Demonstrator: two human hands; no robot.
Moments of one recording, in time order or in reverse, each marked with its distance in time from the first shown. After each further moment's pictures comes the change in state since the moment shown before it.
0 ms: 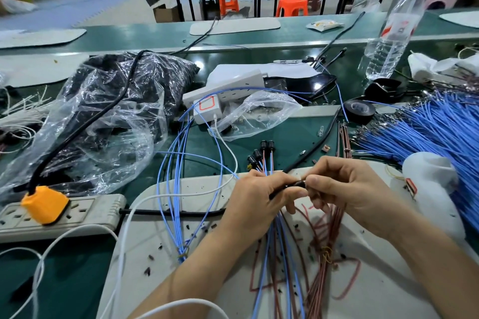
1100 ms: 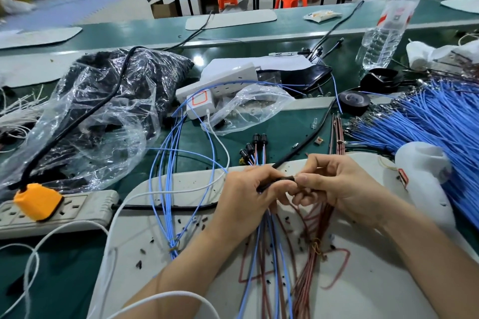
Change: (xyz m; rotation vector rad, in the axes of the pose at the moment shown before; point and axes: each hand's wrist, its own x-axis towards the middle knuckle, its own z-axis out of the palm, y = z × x) left_hand -0.002 0.002 0.004 -0.142 0.059 -0.097; right_hand 0.004 0.008 -0.007 0.161 -0.030 0.154
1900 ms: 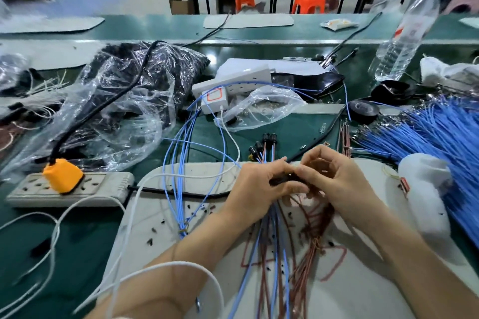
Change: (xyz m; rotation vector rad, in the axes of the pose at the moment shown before) left_hand 0.004 0.002 0.004 0.025 -0.056 -0.028; right_hand -0.003 0.003 0.012 -0.369 0.154 -0.257
